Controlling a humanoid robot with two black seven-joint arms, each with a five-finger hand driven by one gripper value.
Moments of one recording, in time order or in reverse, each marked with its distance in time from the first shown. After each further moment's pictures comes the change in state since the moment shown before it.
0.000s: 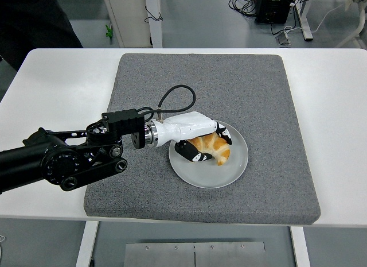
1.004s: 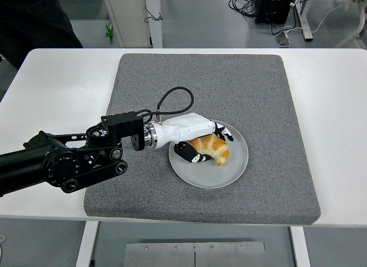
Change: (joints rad) left arm 0.017 -0.005 0.000 0.015 -0.010 0.017 0.000; right arm 0.000 0.000 0.000 0.000 0.000 0.000 0.000
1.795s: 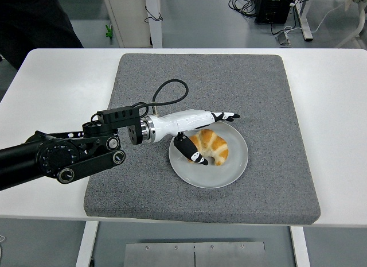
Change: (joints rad) left arm -0.017 0.020 -0.051 -0.015 -0.264 -0.104 0.001; right arm 0.000 0.000 0.000 0.000 0.000 0.000 0.000
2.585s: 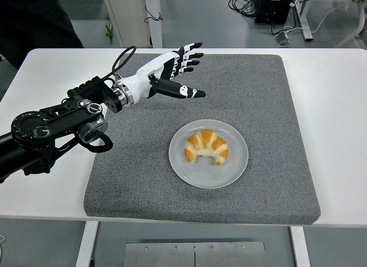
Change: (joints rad) left arm 0.032 0.032 -0.176 0.103 -0.698 0.042 0.000; right arm 0.000 0.000 0.000 0.000 0.000 0.000 0.000
